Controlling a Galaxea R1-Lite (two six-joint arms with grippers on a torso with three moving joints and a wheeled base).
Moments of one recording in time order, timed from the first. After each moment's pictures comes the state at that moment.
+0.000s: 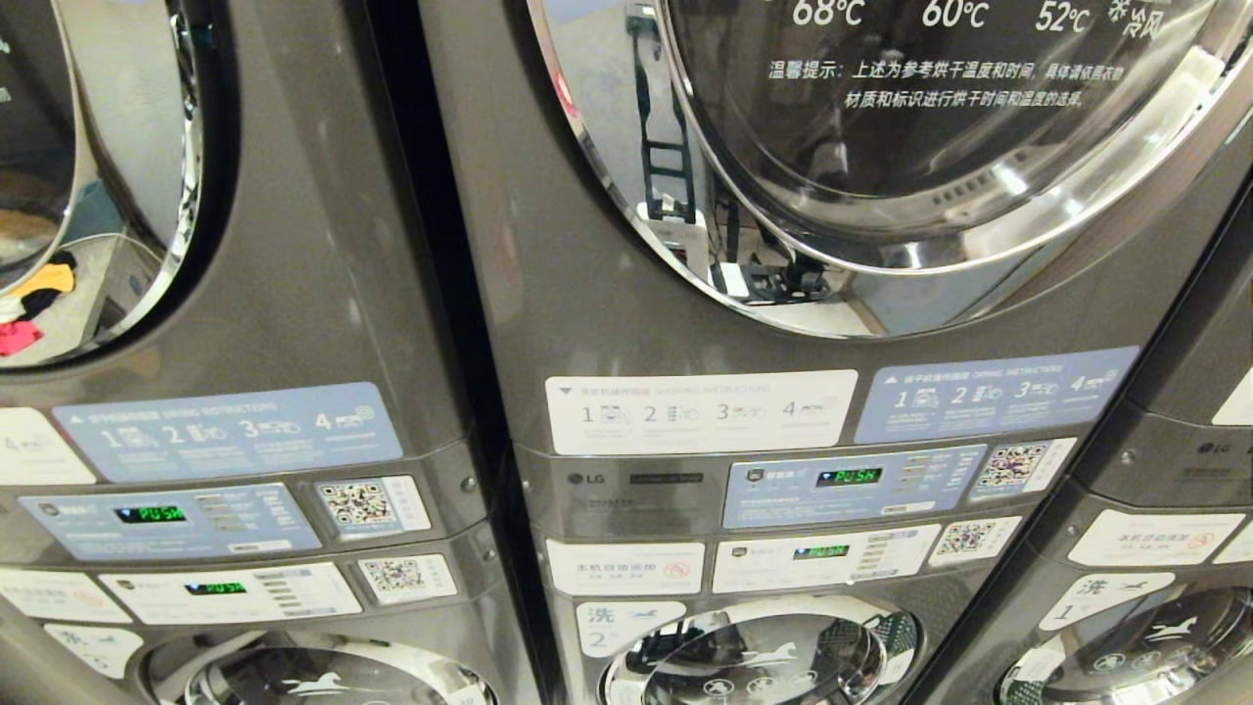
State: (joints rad) left arm 0.01 0.00 0.00 0.00 0.00 0.04; right arm 0.00 0.55 -0.85 0.06 0.23 0.12
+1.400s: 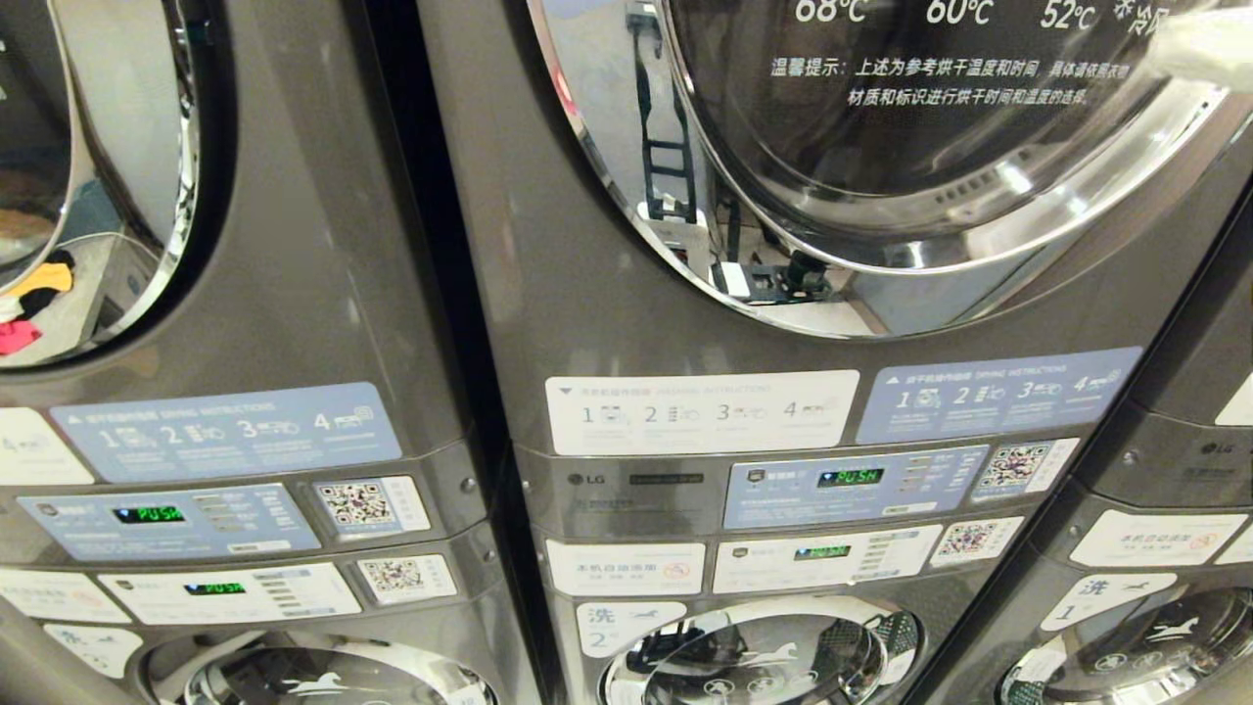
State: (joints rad) left arm 0.01 0.00 0.00 0.00 0.00 0.04; right arm 0.22 1.25 -1.42 0.08 0.78 0.25
